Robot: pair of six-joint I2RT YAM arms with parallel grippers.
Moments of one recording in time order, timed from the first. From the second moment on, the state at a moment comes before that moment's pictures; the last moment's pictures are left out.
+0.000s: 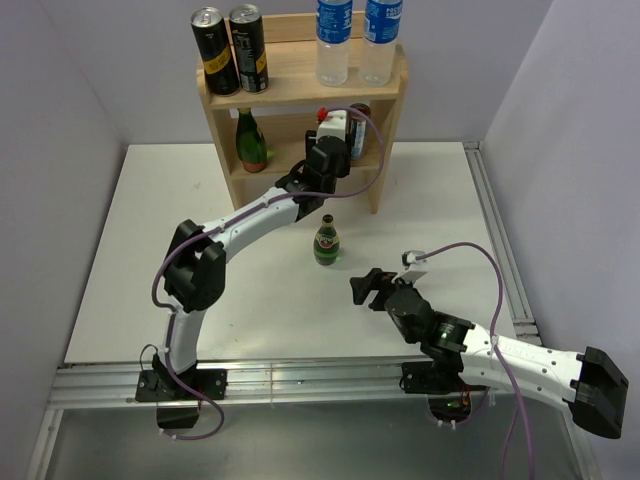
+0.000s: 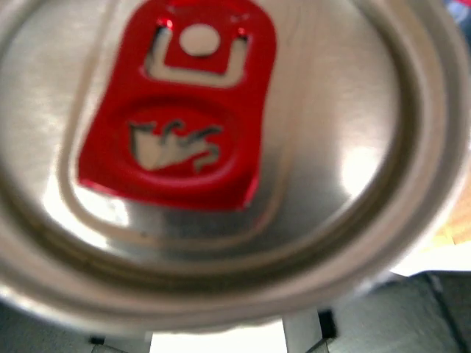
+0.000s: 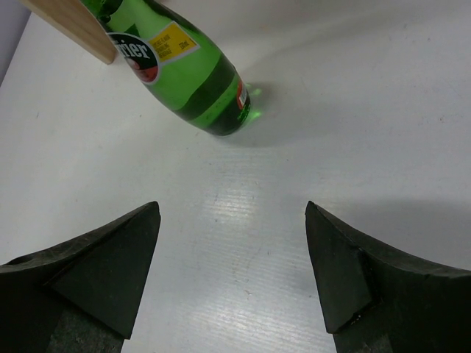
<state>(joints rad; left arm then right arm) -0.78 2.05 1.80 0.00 -0.60 -0.20 1.01 0.66 0.20 0.06 0.65 0.76</state>
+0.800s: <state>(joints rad) -0.74 2.16 1.91 0.07 -0.50 -0.23 1.01 0.70 0.20 0.09 0.65 0.76</state>
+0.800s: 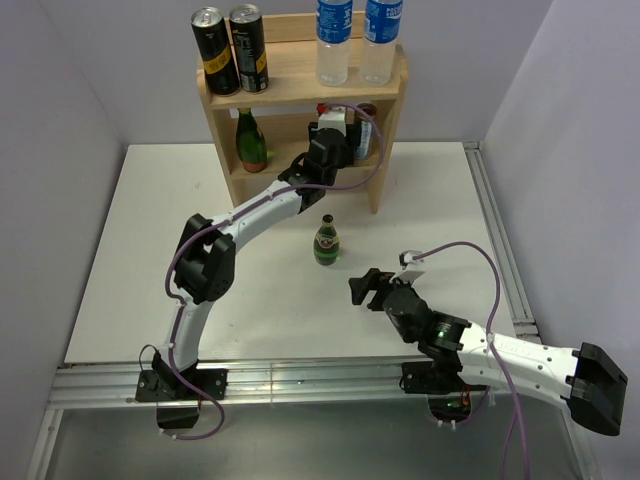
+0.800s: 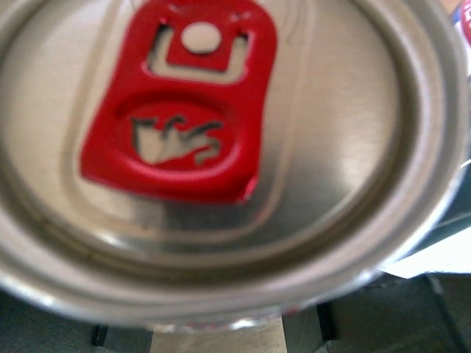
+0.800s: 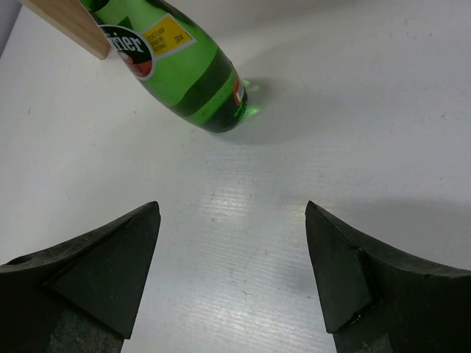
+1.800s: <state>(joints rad) -0.73 2.16 1.89 0.11 -0.38 -0.20 1.01 0.71 0.20 0.10 0.65 0.76</state>
